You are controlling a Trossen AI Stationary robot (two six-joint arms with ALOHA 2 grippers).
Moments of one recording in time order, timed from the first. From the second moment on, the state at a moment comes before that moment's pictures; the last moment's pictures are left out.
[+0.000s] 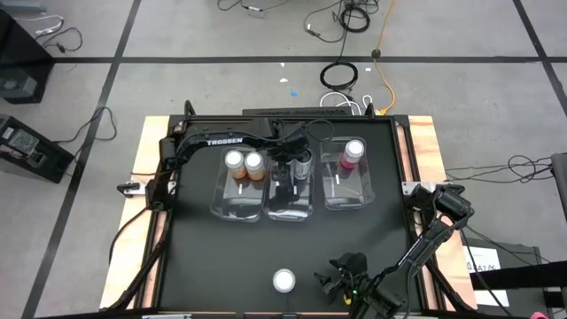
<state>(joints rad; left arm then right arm) 0.26 2.07 1.84 -1.04 -0.06 0.29 0.90 1.96 1.44 -0.84 0.88 1.95</state>
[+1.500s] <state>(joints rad) 0.24 1.97 2.17 -1.44 0.08 0.27 0.90 1.96 1.44 -0.83 0.88 1.90</state>
